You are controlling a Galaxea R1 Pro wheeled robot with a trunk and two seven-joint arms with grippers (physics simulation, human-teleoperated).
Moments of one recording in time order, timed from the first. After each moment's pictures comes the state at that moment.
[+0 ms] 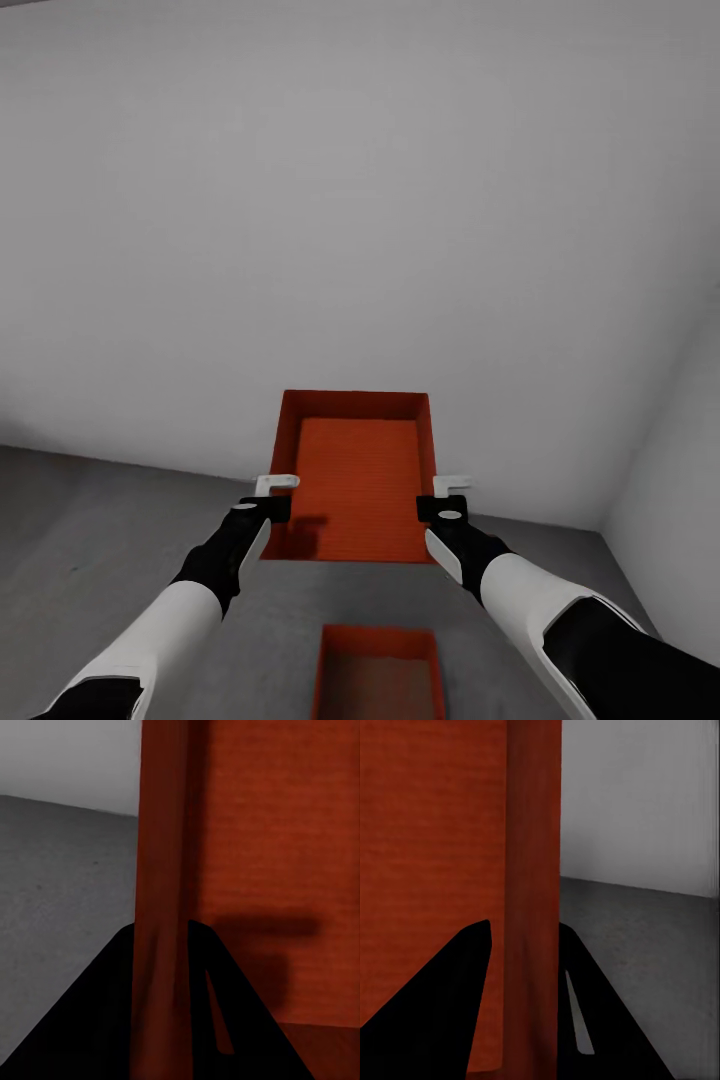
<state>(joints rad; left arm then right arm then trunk) -0.76 -0.11 0.04 -0.58 -0.05 0.35 0.14 -0.92 0.12 0.56 -0.19 -0.48 0.02 -0.36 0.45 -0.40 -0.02</state>
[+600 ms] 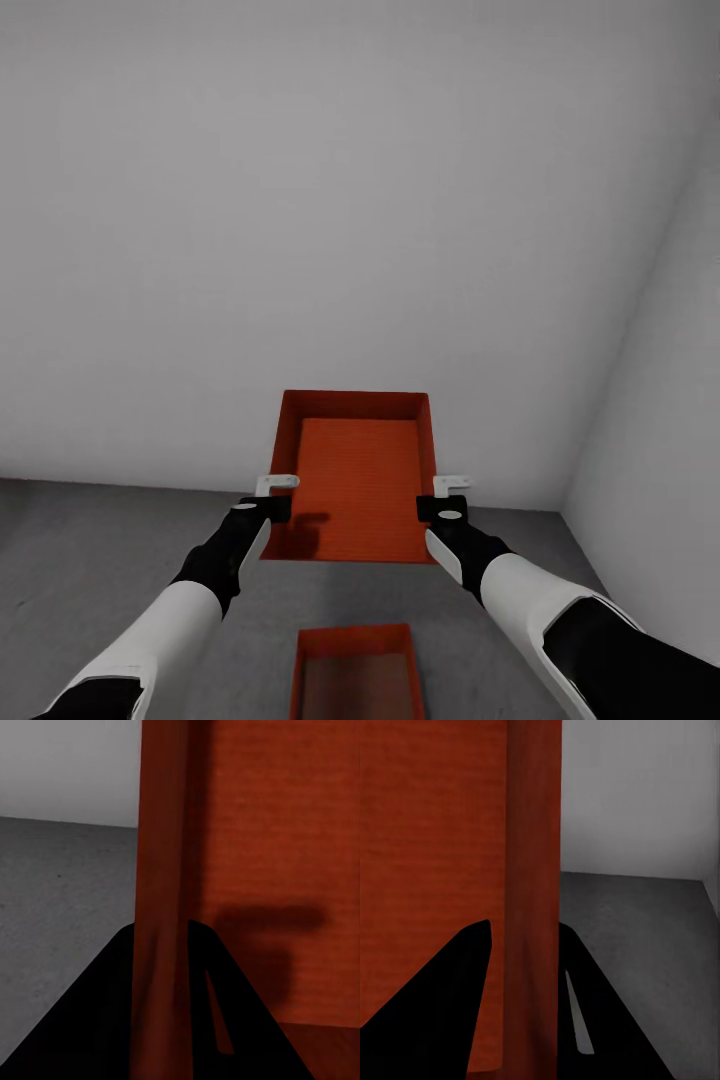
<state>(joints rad) -0.76 -0.11 0.04 -0.58 -0.05 0.35 0.14 -0.92 0.12 0.56 -0.19 -0.48 0.02 -0.36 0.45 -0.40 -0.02</state>
